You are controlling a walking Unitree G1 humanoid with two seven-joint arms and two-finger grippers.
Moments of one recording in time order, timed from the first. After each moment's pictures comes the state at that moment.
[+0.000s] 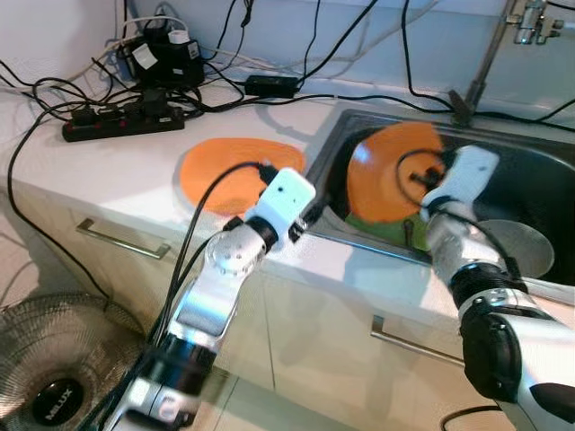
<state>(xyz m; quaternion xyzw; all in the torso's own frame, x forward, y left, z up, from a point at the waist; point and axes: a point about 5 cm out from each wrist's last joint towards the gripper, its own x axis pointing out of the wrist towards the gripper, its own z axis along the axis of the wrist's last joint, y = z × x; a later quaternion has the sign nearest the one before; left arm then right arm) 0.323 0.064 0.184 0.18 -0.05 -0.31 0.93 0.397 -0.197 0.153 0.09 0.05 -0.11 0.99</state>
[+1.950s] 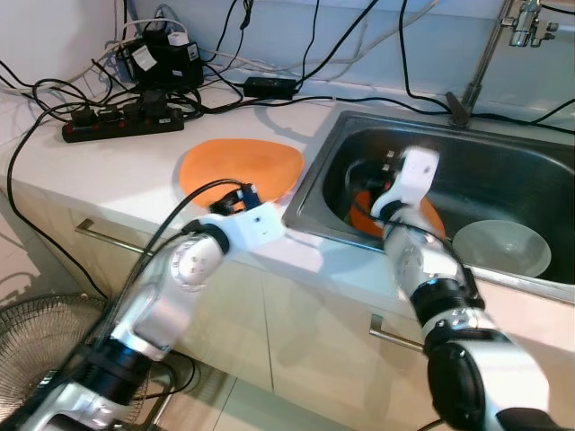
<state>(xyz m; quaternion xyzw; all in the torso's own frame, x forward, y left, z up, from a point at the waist) 0.322 0.130 0.171 0.52 -0.01 -0.24 0.82 0.392 -0.125 0.155 0.15 0.02 0.05 0.99</state>
